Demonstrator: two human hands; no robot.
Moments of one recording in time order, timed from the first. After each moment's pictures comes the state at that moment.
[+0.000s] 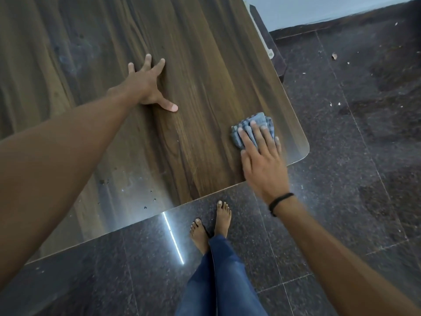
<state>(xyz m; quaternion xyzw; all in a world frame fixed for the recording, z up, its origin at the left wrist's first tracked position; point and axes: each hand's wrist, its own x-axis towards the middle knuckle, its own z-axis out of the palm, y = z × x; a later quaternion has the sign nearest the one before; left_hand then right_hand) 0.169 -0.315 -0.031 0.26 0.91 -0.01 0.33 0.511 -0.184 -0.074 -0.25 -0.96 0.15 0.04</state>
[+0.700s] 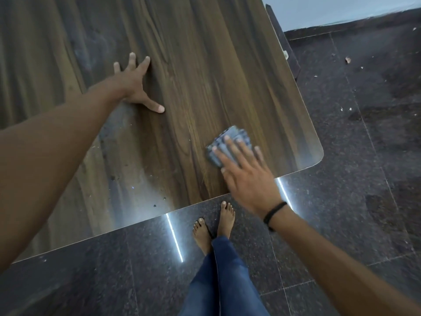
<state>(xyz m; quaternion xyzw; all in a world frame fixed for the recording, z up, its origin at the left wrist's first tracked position) 0.144 -0.365 -0.024 0.23 0.92 -0.02 0.33 0.498 -0.223 -0.074 -0.09 -0.99 0.12 -0.01</state>
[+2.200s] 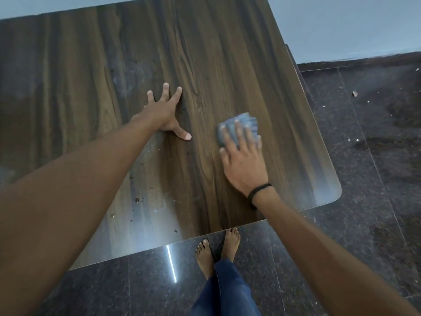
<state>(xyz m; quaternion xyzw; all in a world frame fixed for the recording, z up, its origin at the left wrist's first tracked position) 0.137 -0.368 -0.032 0.24 0.91 -0.02 0.35 0.373 -0.228 -0.063 -0.18 -0.97 0.15 -0.03</state>
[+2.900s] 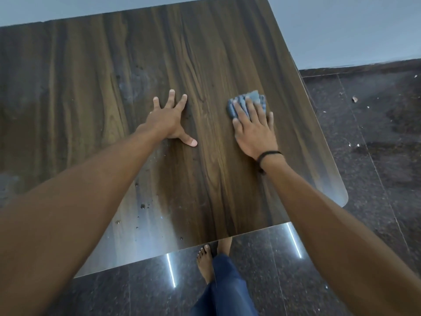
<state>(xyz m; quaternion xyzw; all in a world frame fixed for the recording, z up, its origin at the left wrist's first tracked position) 0.139 -0.374 -0.032 0.26 0.92 -0.01 0.31 0.298 -0.177 -0.060 -0.21 -0.96 0.17 -0.03</state>
